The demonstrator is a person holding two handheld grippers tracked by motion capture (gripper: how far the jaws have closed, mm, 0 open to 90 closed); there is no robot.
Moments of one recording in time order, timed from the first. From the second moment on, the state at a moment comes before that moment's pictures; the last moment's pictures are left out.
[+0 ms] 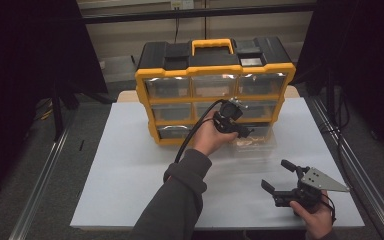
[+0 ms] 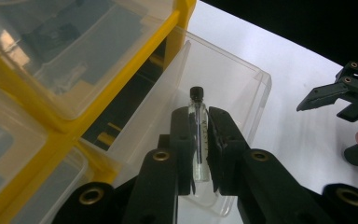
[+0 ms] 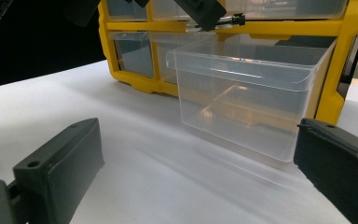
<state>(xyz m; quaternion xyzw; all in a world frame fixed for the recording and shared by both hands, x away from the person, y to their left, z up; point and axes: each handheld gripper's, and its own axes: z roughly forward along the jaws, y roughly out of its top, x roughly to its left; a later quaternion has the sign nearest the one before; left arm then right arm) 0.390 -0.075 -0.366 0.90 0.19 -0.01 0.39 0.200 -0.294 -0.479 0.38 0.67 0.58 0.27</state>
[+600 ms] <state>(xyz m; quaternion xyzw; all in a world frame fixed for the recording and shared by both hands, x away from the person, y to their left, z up) 0.391 -0.080 -0.373 0.90 0.19 0.00 0.39 0.201 -0.295 -0.478 0.38 0.67 0.58 0.27</state>
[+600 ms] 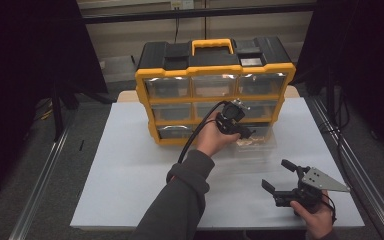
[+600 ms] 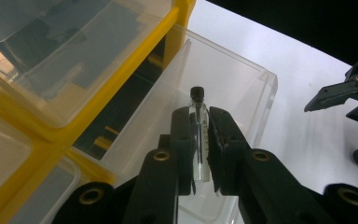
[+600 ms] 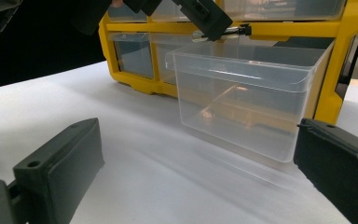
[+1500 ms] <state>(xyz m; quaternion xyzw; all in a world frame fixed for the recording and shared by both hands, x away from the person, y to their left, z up) 0.392 -0.074 -0.376 0.89 0.20 -0.01 0.41 0.201 -0.295 -0.478 0.38 0.67 0.58 0.27</state>
